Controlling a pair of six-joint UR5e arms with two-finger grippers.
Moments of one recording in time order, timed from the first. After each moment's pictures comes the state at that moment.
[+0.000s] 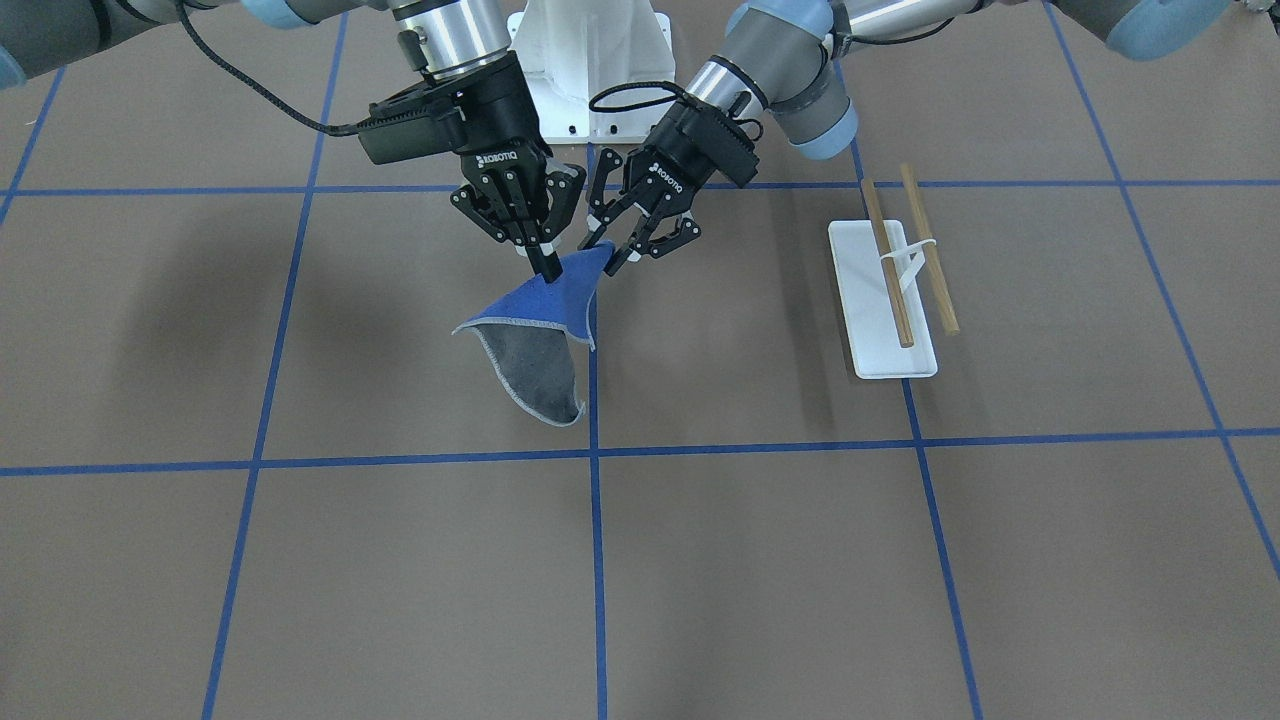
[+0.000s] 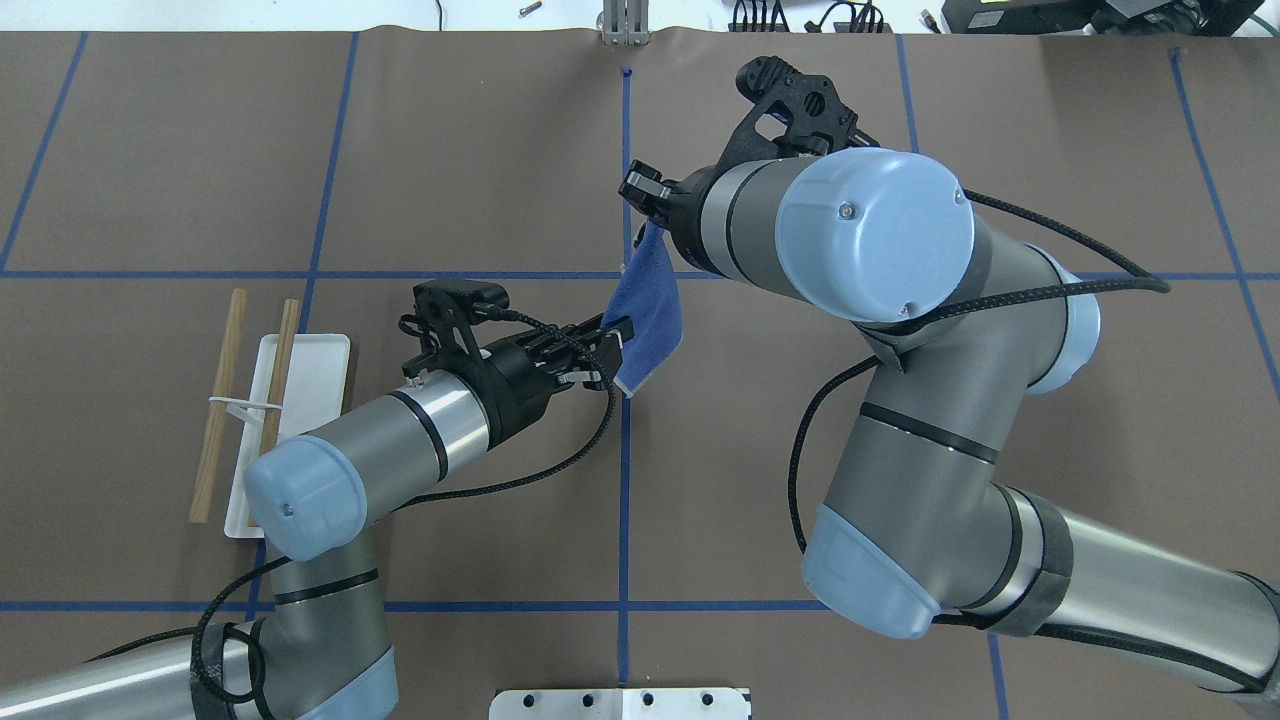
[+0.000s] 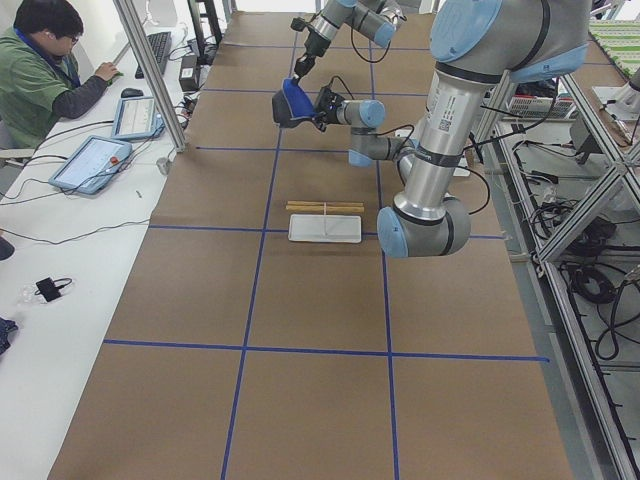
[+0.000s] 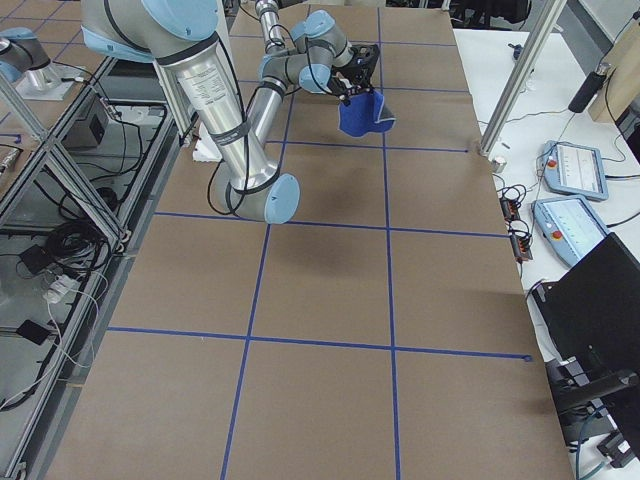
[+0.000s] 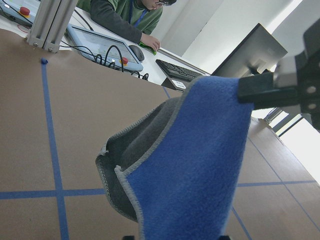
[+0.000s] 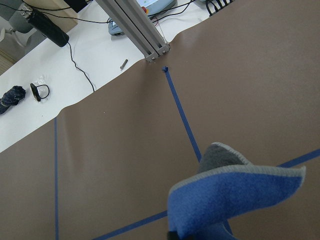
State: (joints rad) left arm -0.34 -2.06 -1.67 -2.70 -1.24 -1.14; right arm 0.55 -0.90 1.95 -1.43 1.49 1.65
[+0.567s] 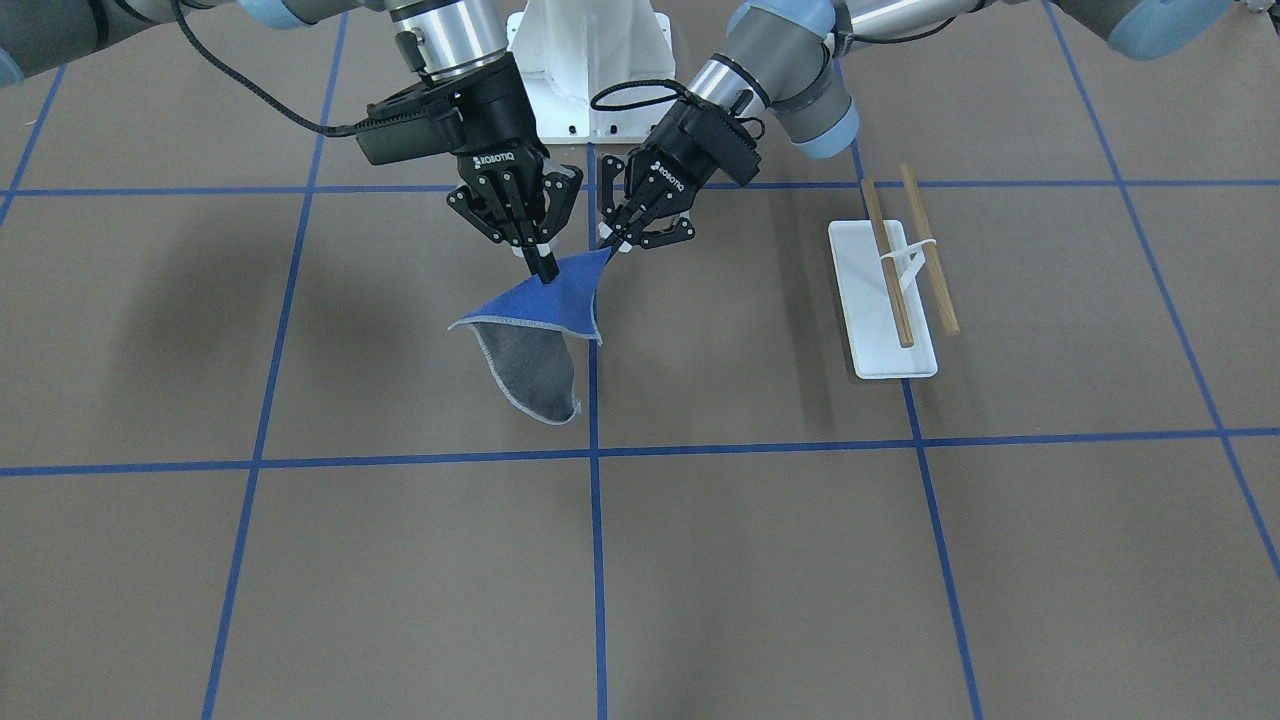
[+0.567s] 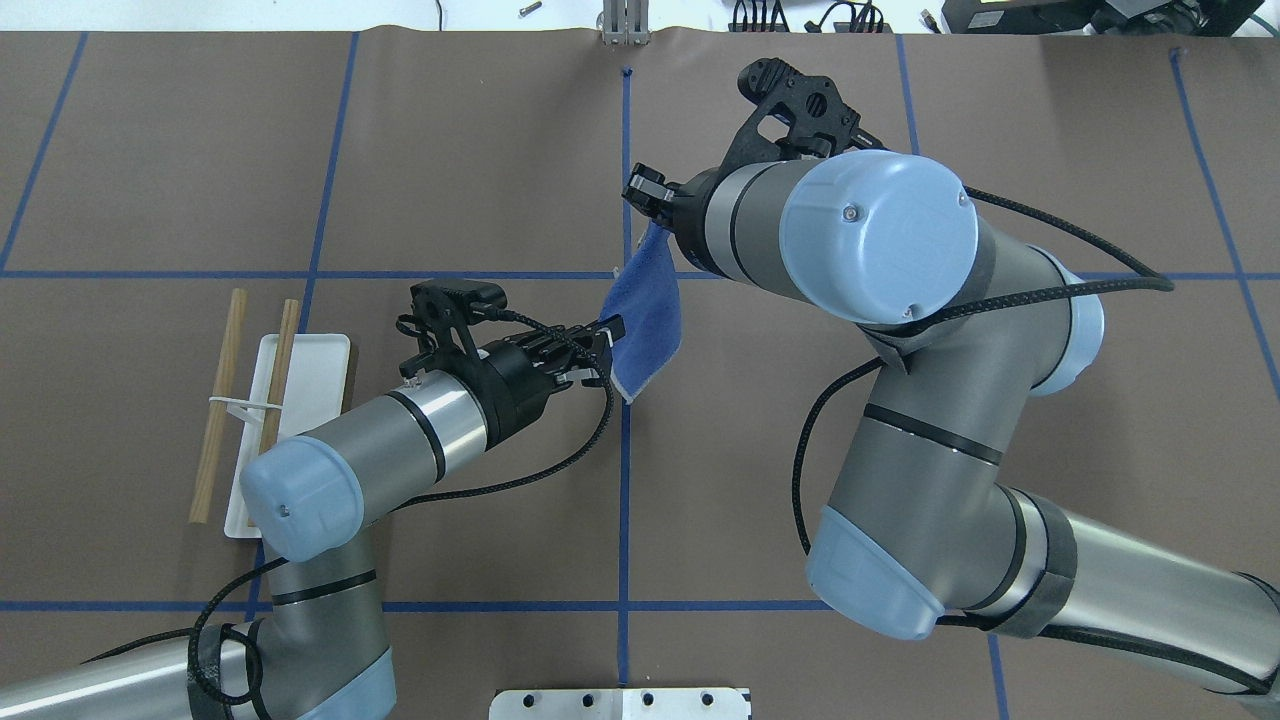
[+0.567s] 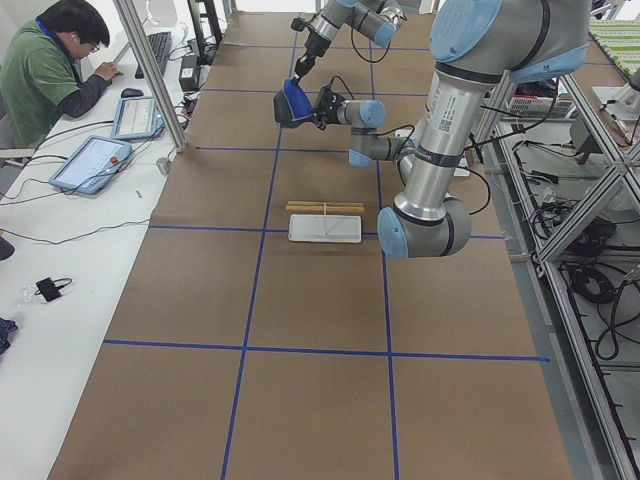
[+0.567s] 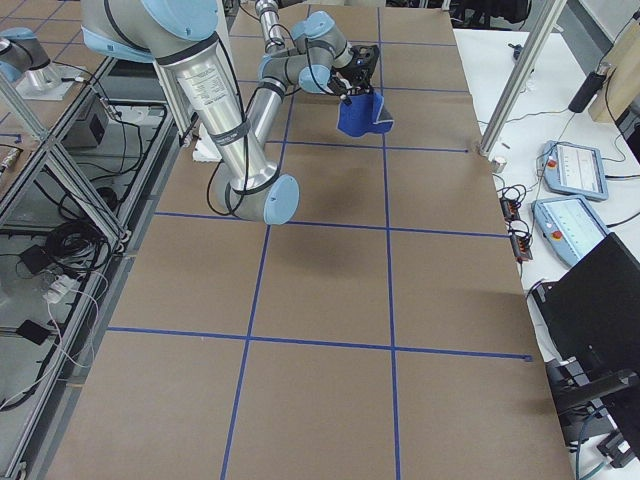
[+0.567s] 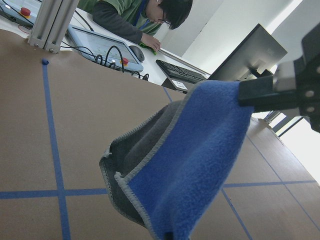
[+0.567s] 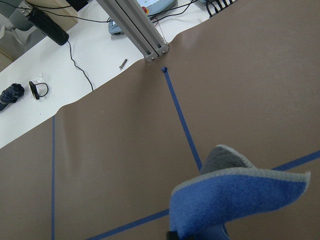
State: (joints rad) left arm -0.34 -2.06 -1.68 -2.70 -1.24 -1.14; right arm 0.55 -0.91 1.95 -1.43 1.49 1.62
